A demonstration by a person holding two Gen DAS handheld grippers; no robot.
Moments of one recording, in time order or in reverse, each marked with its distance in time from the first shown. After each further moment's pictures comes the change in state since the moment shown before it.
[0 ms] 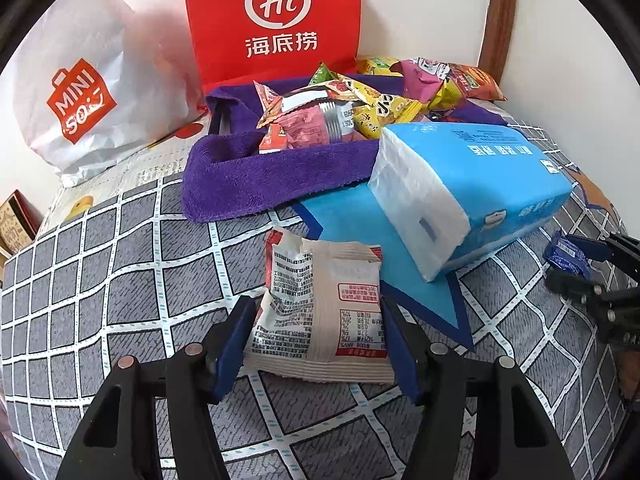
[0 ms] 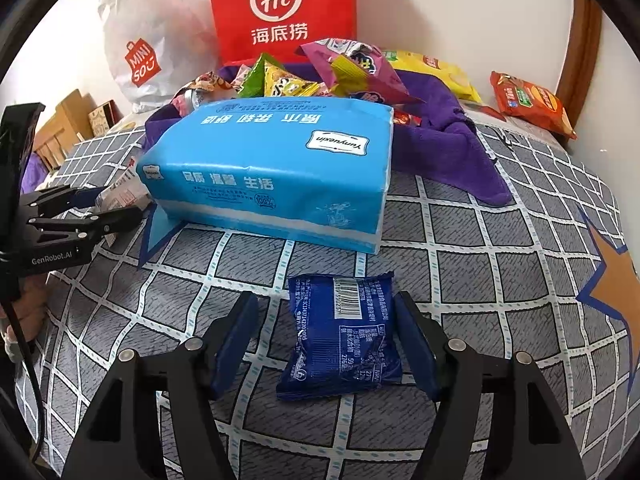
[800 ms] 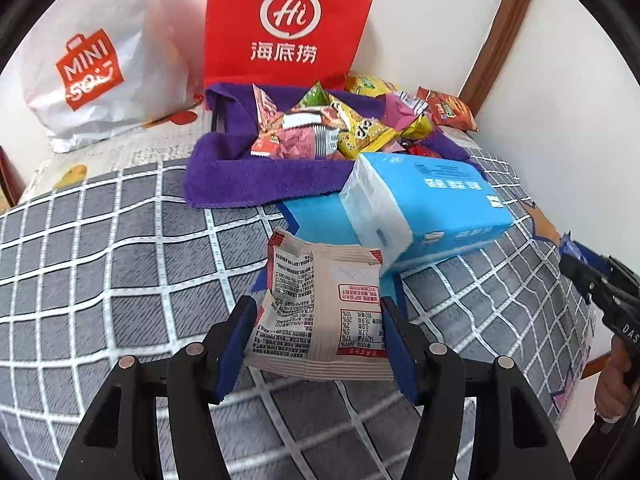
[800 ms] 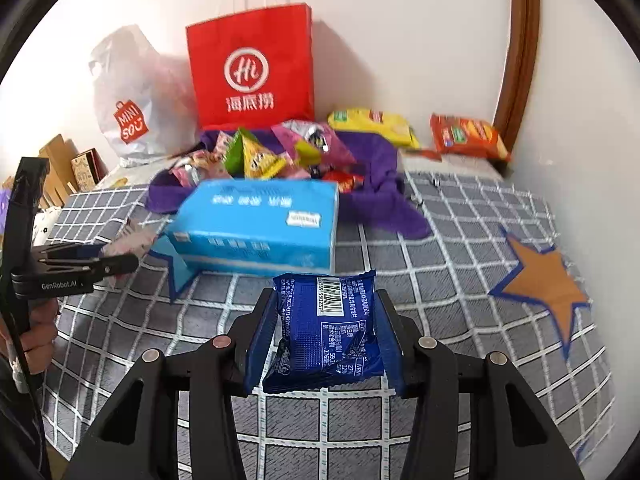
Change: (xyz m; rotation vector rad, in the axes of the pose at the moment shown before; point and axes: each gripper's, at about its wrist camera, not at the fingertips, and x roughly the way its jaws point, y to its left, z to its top) left arm -0.044 0.016 -0.003 -0.125 0.013 -0.173; right arm -0.098 0.011 0.010 0.050 -0.140 -0.103
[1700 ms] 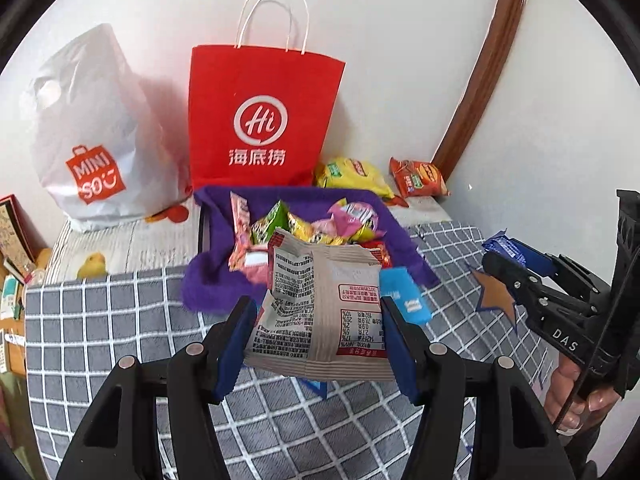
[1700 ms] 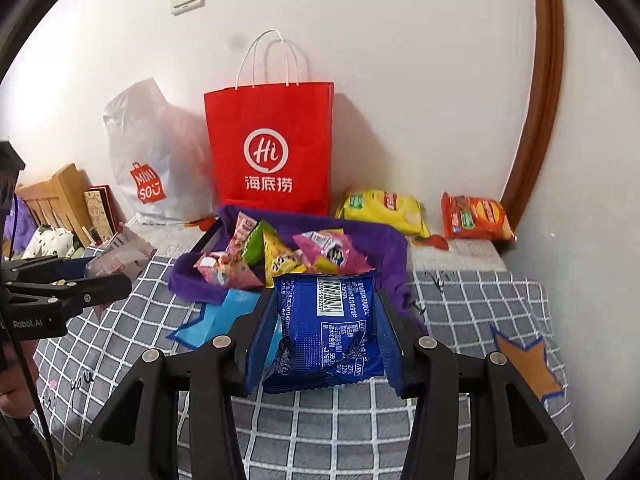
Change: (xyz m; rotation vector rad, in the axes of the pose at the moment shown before) left arm -0.088 -0.048 0.082 -0.013 -0.134 -0.017; right arm -0.029 0.011 0.103 -0.041 -0.106 0.014
